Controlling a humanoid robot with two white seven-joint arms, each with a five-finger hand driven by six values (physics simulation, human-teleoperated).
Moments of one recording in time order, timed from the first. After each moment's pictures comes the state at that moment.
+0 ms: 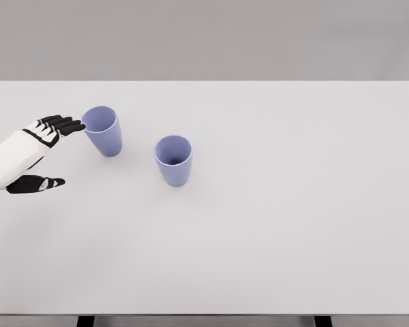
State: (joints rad) left arm 0.06 0.64 0.13 -1.72 -0.42 -0.61 -0.30; right arm 0.03 0.00 0.15 0.01 -0.09 -0.07 0.07
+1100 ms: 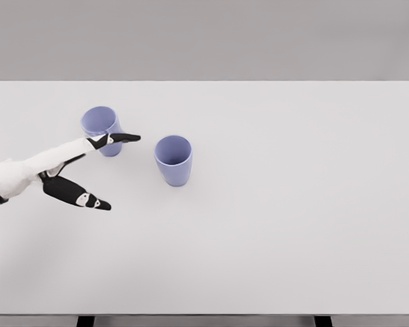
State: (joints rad) left arm -0.16 0.84 -0.28 -1.80 0.39 -0.32 -0.61; right arm 0.03 0.00 0.15 0.01 -0.09 -0.07 0.07
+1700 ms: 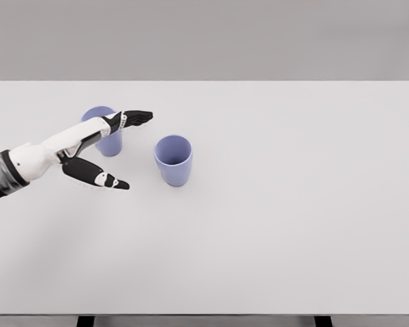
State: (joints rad) left arm -0.24 0.71 -0.28 -1.78 0.38 -0.16 -0.61; right arm 0.03 0.00 0.15 0.01 -0.09 -0.07 0.07
